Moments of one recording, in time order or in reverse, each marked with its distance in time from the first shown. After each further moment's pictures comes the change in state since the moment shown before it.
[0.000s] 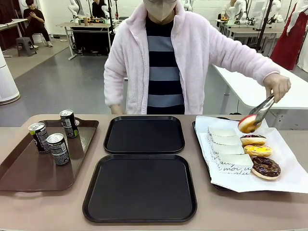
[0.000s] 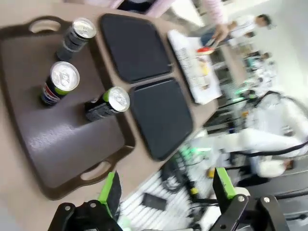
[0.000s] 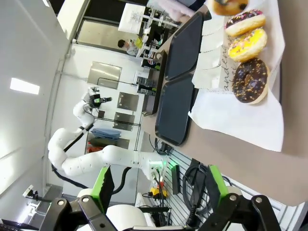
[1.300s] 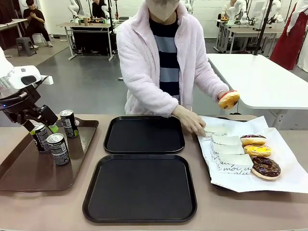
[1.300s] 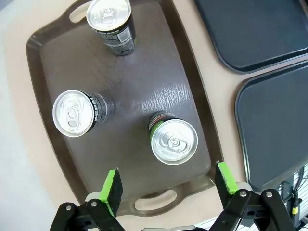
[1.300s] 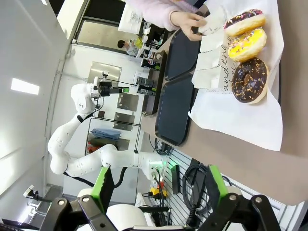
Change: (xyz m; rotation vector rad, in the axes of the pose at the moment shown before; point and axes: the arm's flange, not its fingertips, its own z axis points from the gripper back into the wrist) left arm 0.054 -0.059 -0.219 0.775 0.203 -0.087; right arm 0.000 0.000 0.000 0.000 -0.001 -0.001
